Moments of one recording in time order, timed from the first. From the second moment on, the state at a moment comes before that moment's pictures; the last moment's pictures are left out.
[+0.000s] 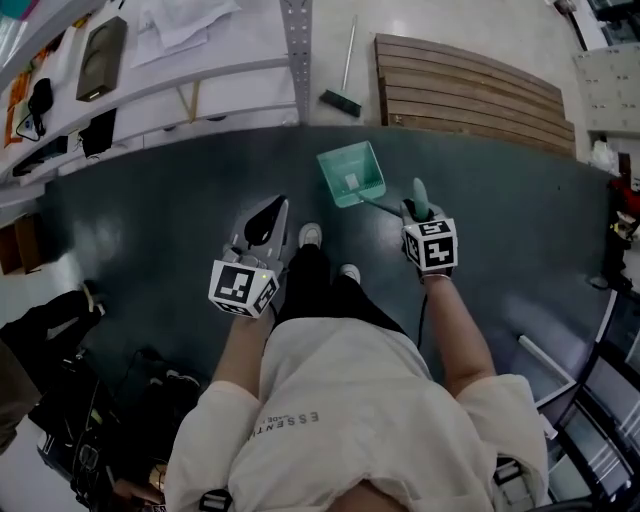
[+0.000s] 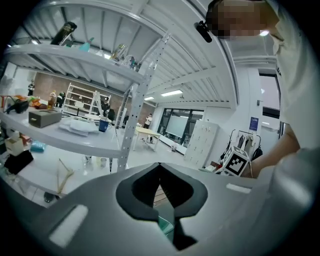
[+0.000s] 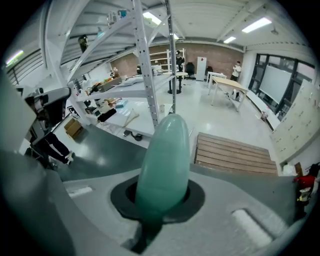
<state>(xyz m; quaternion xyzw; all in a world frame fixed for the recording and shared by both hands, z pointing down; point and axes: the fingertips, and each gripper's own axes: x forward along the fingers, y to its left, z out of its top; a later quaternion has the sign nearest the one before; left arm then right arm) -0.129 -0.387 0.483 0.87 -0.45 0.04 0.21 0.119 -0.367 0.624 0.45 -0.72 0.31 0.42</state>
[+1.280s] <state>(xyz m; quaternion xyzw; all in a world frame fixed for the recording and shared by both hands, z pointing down) -0.159 -0.435 0.573 0.86 -0.43 0.06 0.25 0.043 -0.445 0.758 0.52 -0.67 0.38 0.37</state>
